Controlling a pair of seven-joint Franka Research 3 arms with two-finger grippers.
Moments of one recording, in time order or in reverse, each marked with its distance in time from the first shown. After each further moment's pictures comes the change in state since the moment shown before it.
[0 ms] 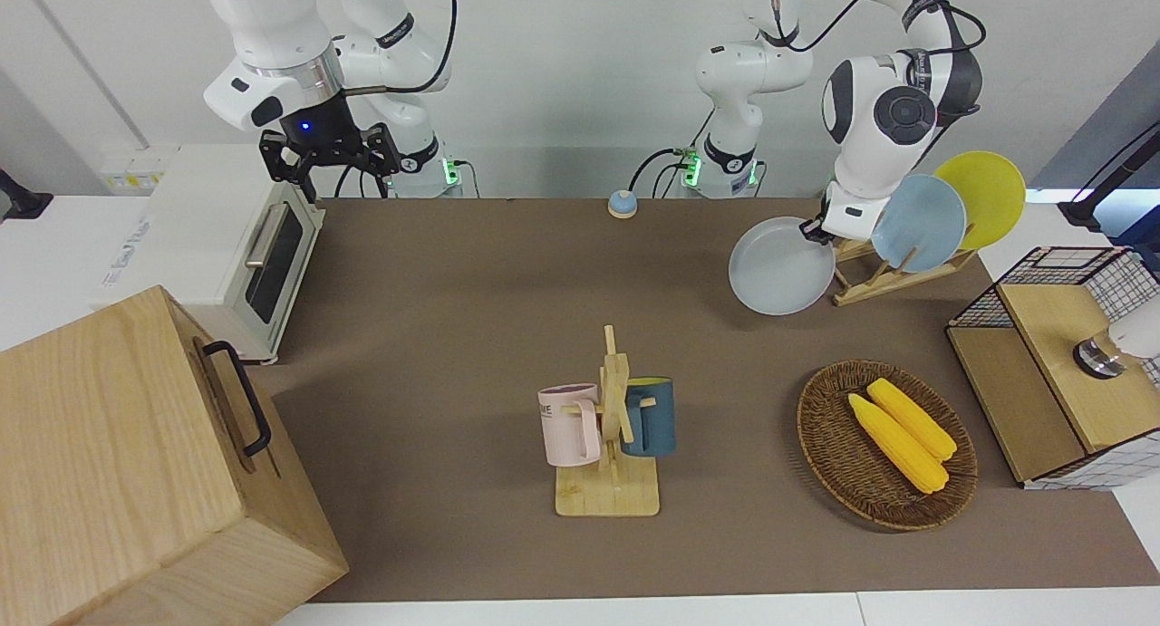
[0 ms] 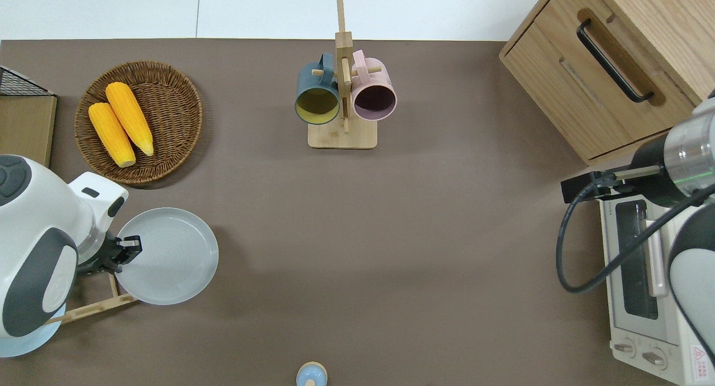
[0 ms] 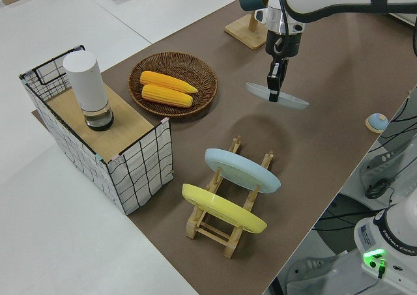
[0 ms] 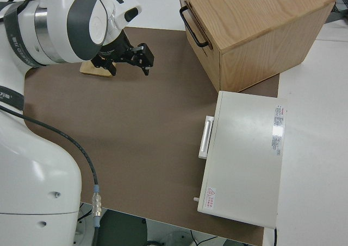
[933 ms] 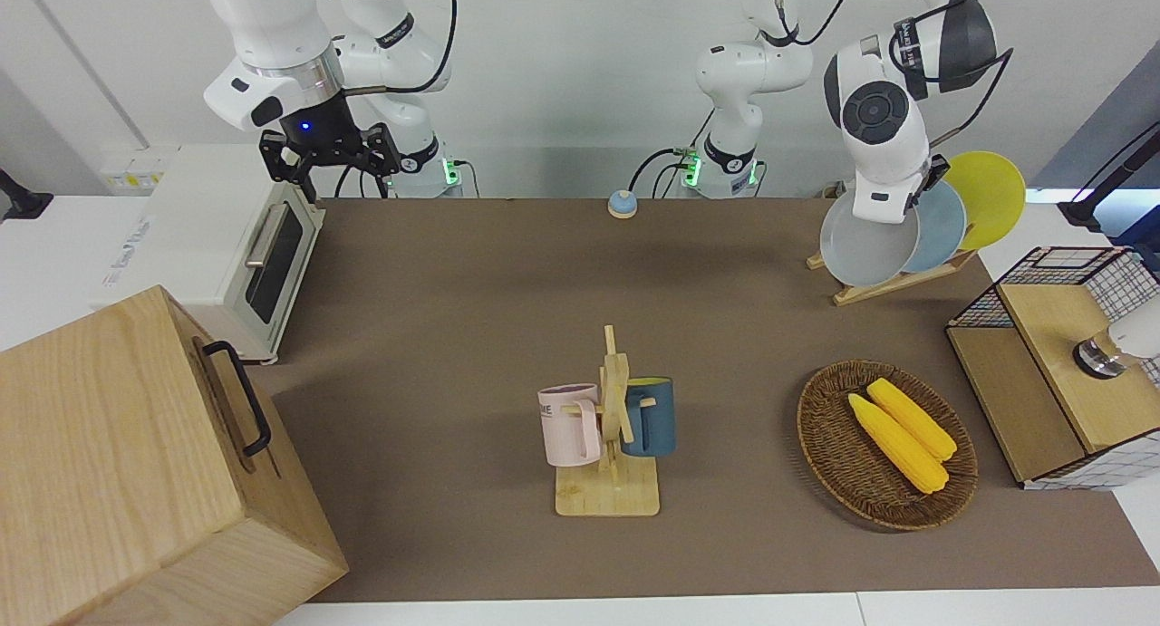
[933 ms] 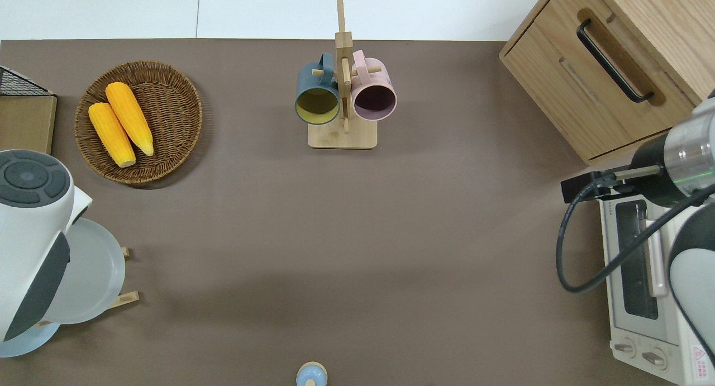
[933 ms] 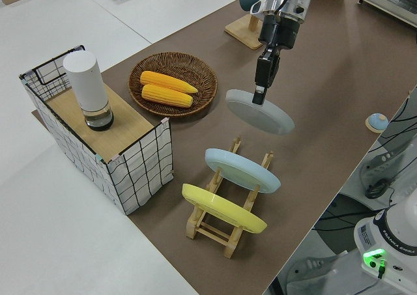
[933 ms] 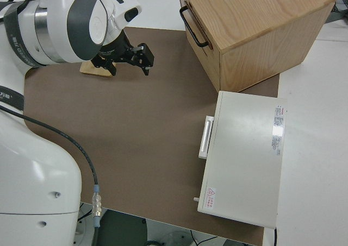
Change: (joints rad) left arm -0.003 -0.005 -0.018 0.059 0.447 -0.164 0.011; right arm 0.000 0.000 0.000 0.000 0.000 0.000 0.000
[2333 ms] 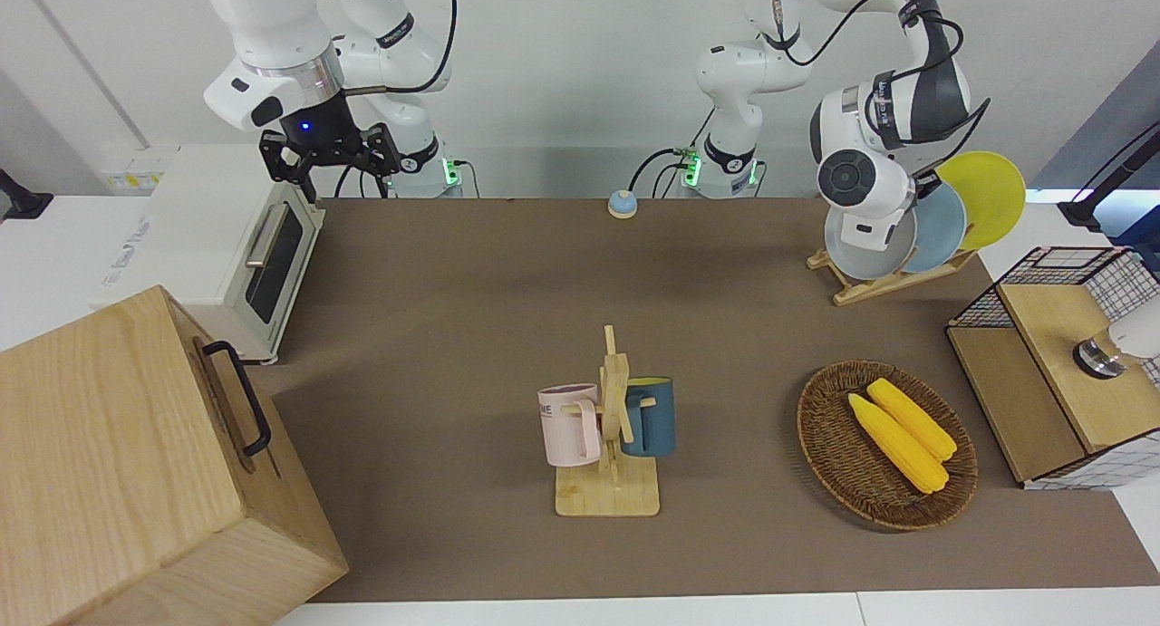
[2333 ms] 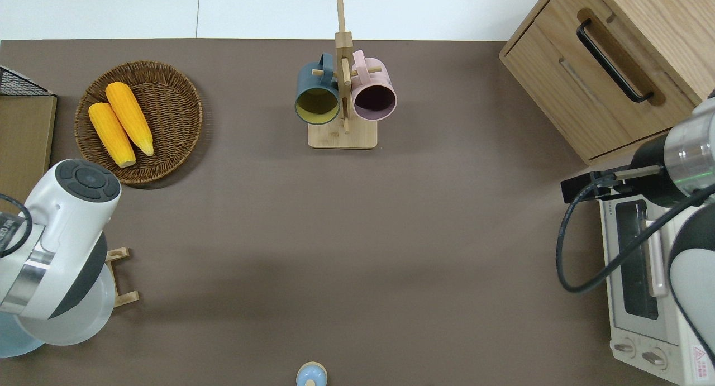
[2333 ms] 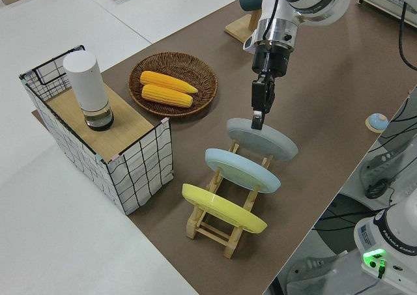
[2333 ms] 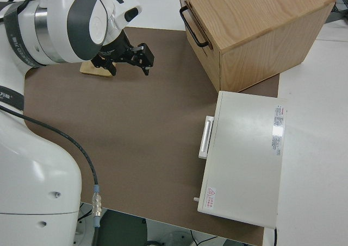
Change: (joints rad) left arm 0.000 0.078 -0.012 -0.074 0.121 -0.079 -0.025; right arm 0.000 0.000 0.000 0.000 0.000 0.000 0.000
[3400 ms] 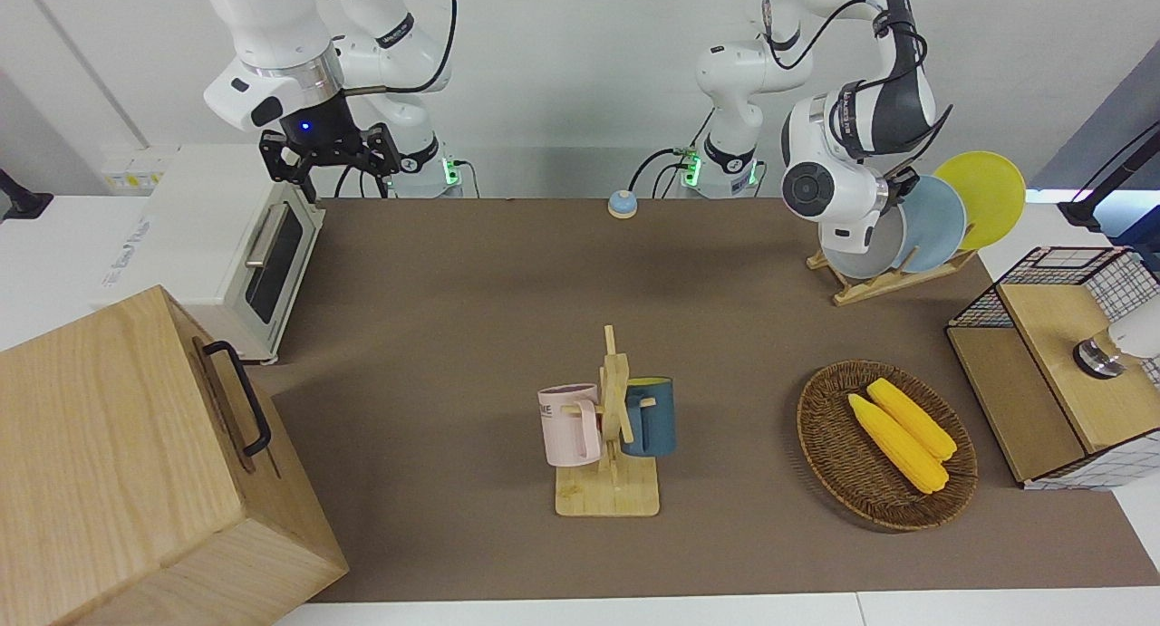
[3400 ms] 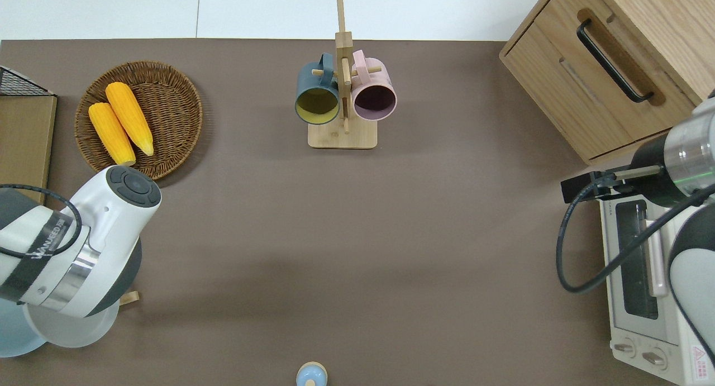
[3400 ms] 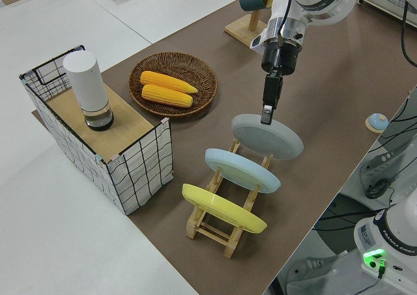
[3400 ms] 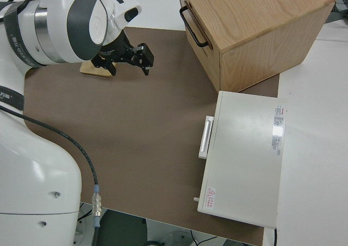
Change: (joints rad) left arm -0.004 0.022 -0.068 -0.013 0.035 -0.065 -0.154; right arm 0.000 0.000 0.000 0.000 0.000 0.000 0.000
